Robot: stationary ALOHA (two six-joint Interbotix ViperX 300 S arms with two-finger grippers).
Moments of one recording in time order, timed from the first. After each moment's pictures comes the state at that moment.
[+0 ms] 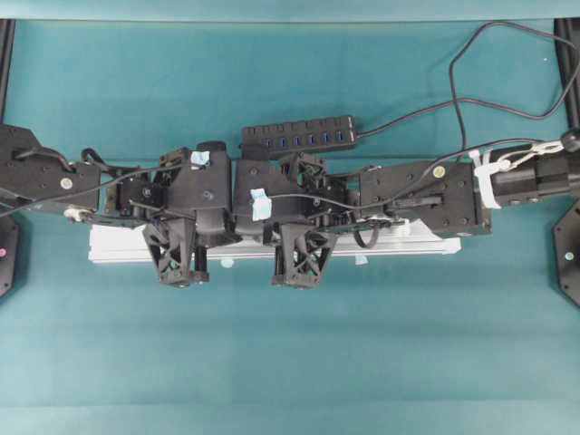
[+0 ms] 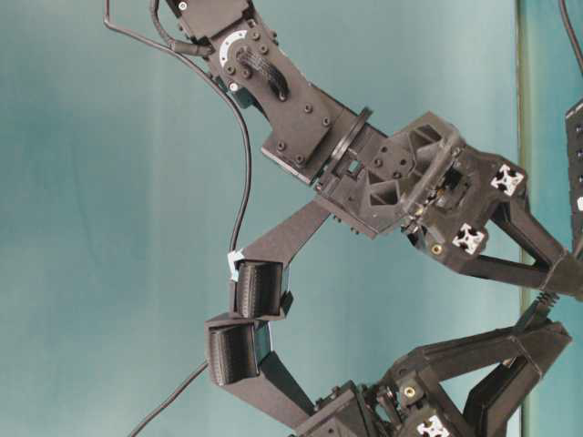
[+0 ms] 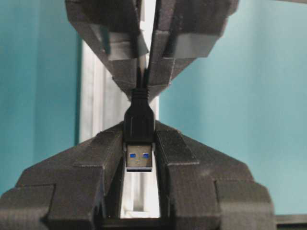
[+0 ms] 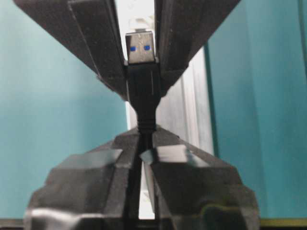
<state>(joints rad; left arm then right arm) 0.05 -0.12 0.71 0.02 0.20 -0.02 -0.02 0.21 0.32 -0.04 0.36 0.07</state>
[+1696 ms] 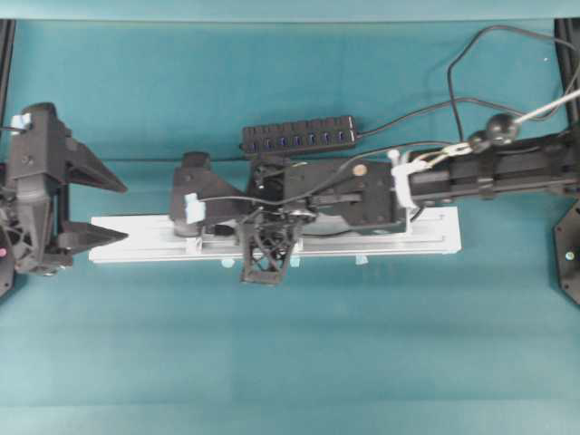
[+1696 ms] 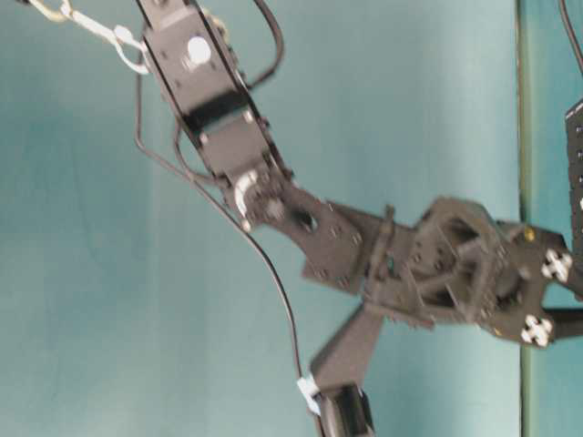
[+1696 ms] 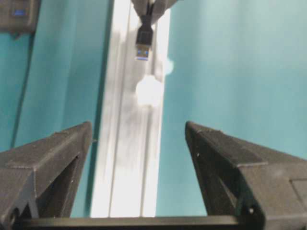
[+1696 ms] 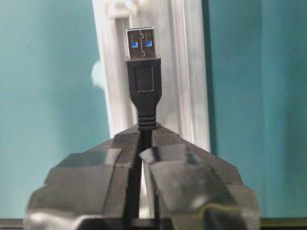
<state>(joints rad) 0.08 -0.77 0.98 0.02 0.52 -0.07 -0.04 0.45 -0.03 -0.04 0.77 0.04</state>
